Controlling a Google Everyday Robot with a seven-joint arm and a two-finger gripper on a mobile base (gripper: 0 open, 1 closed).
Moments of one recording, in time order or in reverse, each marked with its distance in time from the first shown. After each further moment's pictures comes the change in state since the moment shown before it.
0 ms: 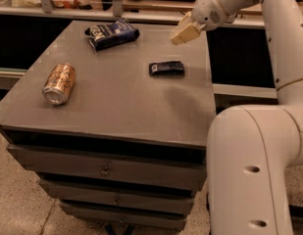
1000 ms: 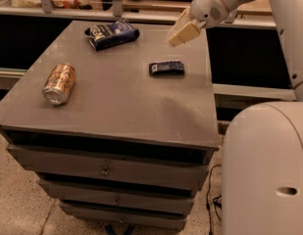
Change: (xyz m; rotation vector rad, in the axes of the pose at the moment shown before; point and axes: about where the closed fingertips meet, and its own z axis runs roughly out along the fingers) arm -0.023 0.032 -0.009 -0.029 0.015 -0.046
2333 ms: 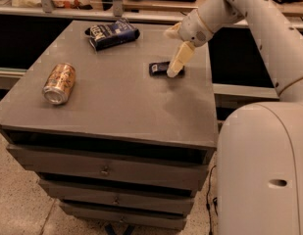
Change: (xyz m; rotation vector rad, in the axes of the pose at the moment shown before) arm 0.039 -0.017 0.063 -0.024 0.028 -0.038
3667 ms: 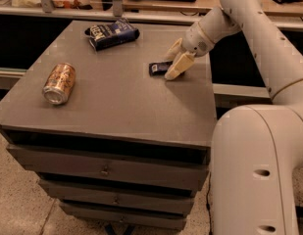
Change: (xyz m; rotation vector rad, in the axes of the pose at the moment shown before) arm 0.039 -0.001 0.021 -0.056 0.021 0.042
